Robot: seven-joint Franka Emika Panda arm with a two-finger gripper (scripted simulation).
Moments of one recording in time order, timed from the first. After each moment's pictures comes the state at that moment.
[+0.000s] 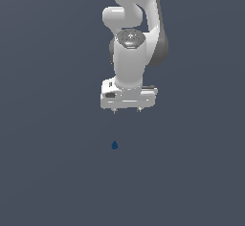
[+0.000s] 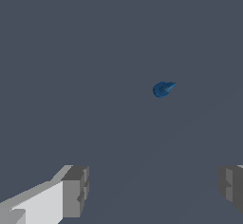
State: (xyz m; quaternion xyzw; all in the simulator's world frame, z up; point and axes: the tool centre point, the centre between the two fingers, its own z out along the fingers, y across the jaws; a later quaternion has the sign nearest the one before) arm 0.009 0.019 0.190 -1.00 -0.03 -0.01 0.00
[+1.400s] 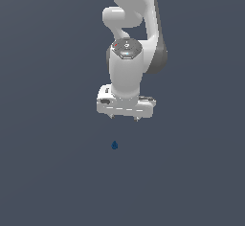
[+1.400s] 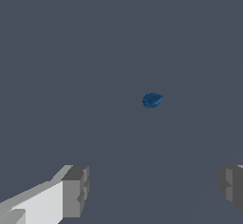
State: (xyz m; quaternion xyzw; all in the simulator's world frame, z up) arm 0.038 0.008 0.181 -1.00 0.06 -0.02 0.00
